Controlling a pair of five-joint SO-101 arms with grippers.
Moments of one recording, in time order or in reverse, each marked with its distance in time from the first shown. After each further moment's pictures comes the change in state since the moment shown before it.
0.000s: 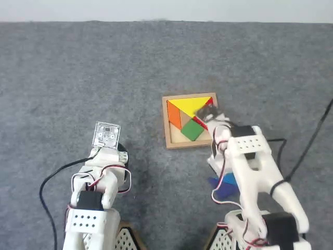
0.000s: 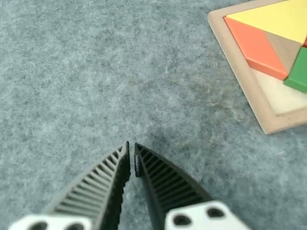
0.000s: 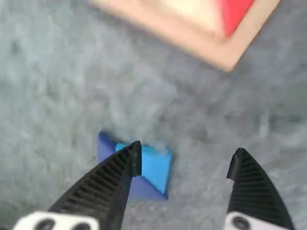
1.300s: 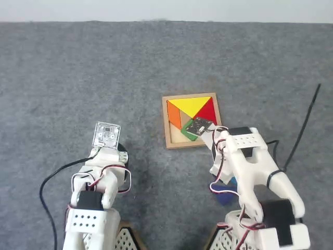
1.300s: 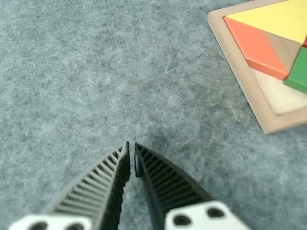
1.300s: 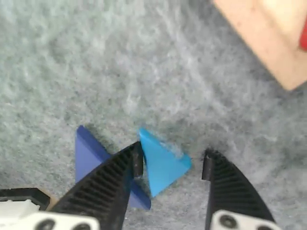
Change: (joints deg) left arm 0.0 0.0 0.0 0.0 0.0; right arm 1.1 9.6 1.0 -3.9 17.4
